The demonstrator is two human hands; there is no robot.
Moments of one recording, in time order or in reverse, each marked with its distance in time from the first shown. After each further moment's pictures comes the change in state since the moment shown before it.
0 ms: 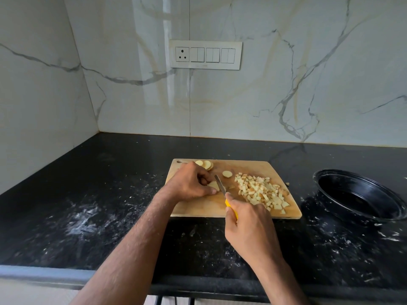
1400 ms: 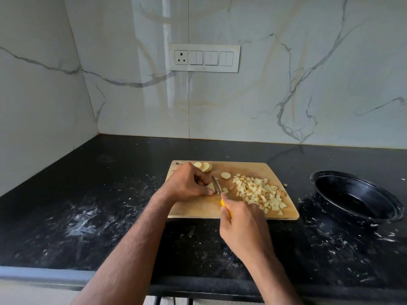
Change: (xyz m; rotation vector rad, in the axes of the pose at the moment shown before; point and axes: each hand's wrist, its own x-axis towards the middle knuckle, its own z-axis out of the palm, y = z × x) left_hand -0.001 -0.002 -0.004 -0.049 -0.004 -0.011; right_hand 0.004 -0.001 0.010 -0.002 0.031 0.030
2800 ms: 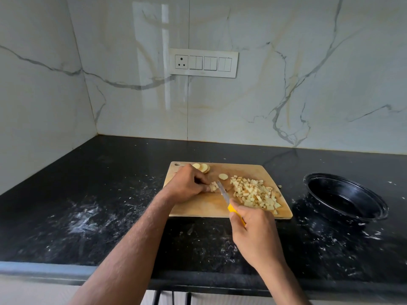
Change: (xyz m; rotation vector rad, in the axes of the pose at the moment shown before) left_hand -0.002 0.001 0.005 -0.041 0.008 -0.010; right_hand -0.020 0.007 -0.027 0.177 -0.011 0.049
